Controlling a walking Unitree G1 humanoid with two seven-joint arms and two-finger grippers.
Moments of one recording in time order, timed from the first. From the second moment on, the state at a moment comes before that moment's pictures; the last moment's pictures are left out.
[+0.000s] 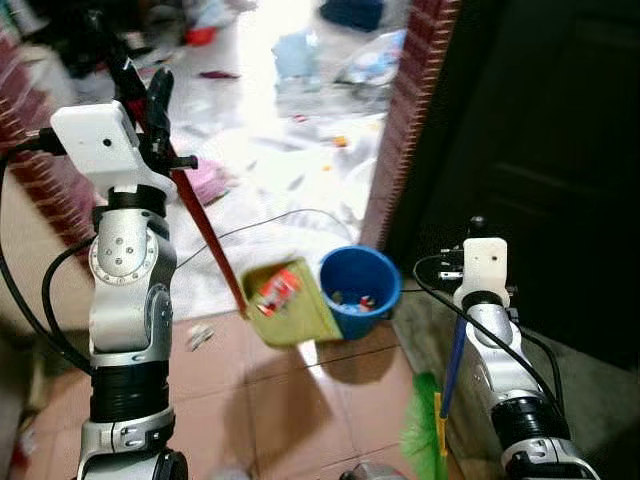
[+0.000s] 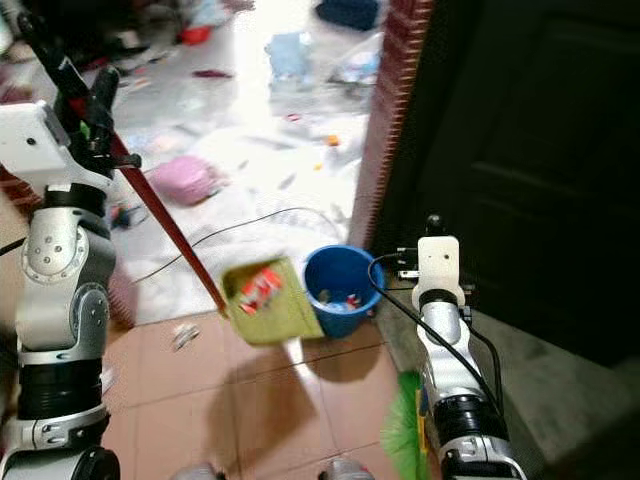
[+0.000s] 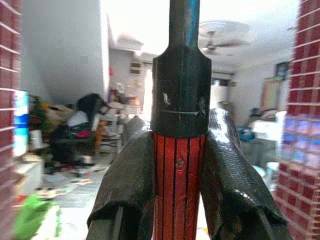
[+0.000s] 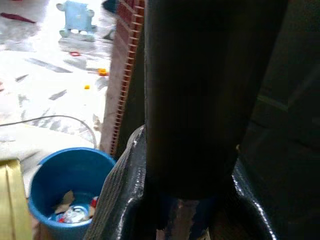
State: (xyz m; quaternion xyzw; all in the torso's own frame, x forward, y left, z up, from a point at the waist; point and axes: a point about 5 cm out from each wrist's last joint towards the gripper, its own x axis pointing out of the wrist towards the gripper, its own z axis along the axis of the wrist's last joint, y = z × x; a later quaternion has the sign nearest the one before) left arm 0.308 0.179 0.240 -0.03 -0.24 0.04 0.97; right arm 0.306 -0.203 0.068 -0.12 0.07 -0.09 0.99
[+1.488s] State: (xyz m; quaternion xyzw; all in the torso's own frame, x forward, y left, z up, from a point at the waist) left arm 0.310 0.161 0.241 -0.02 -0.25 0.00 0.97; right arm 0.300 -0.199 0.055 -0.12 0.10 -0.08 0.98
